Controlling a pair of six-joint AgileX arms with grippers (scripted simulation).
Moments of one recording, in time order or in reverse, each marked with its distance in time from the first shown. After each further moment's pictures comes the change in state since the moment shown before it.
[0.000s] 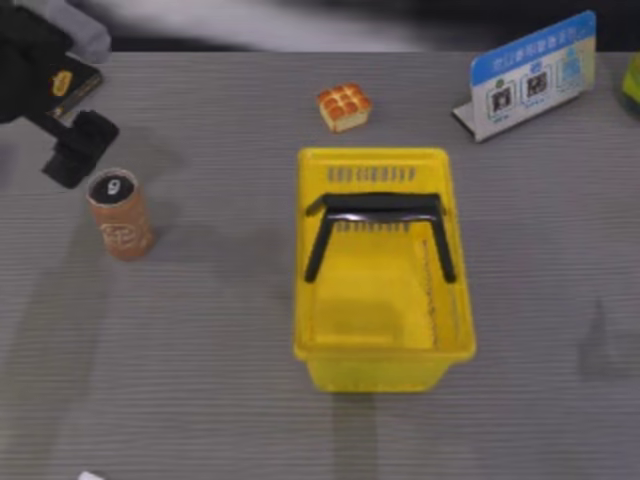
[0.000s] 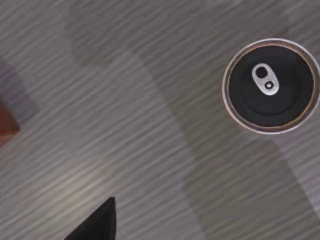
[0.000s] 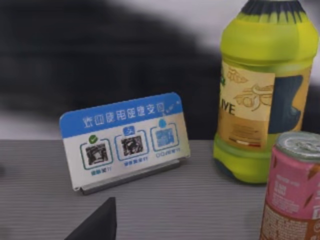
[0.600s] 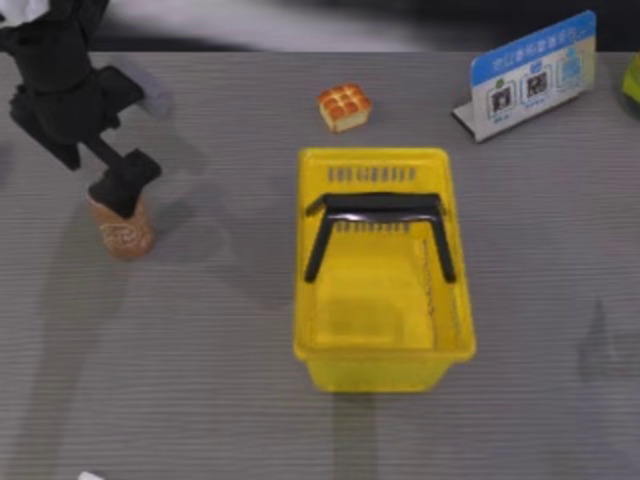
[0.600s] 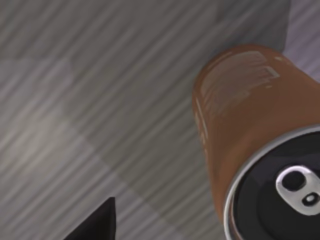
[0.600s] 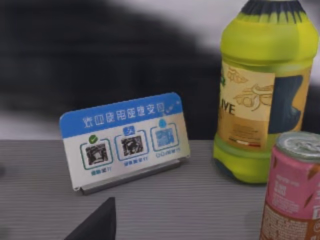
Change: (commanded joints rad) left arm -0.036 0.504 0.407 -0.261 0.004 0.151; right arm 0.000 0.000 0.000 0.000 0.000 0.000
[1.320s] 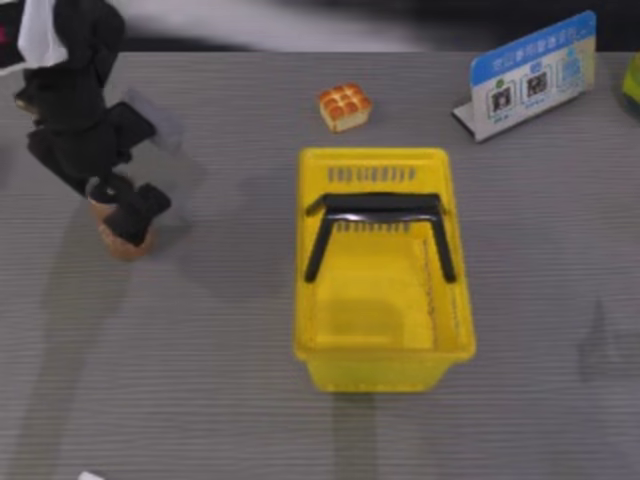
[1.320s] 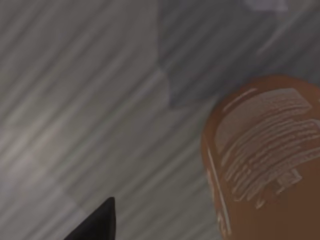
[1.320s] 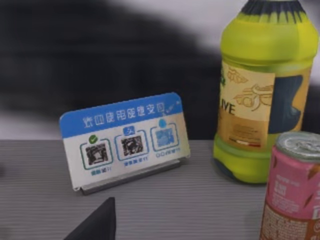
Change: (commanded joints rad) left arm 0.001 0.043 -0.122 0.166 0.000 0.001; right arm 0.000 0.000 0.000 0.000 0.000 0.000
